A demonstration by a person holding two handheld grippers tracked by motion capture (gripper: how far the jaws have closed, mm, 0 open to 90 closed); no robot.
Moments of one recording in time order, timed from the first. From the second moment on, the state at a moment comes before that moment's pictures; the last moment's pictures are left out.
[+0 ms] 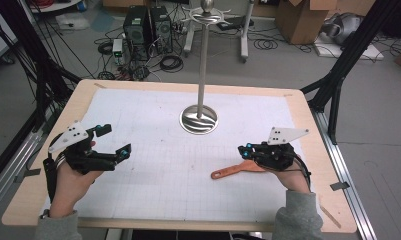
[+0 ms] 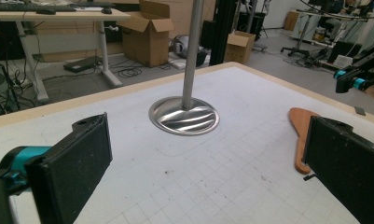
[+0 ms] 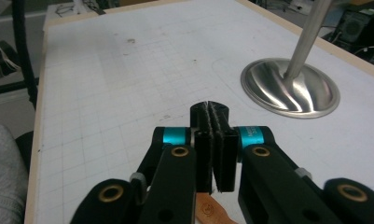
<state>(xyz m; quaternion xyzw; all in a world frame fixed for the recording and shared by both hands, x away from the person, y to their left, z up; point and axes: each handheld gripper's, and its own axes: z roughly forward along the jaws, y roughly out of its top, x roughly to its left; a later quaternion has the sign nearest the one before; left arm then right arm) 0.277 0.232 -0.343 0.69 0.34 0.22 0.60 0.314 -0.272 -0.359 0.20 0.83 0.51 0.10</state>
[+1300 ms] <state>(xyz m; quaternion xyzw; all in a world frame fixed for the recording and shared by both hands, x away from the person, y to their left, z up) 0.281 0.231 -0.348 0.70 0.34 0.21 0.59 0.331 -0.240 -0.425 0.14 0.89 0.43 0.00</state>
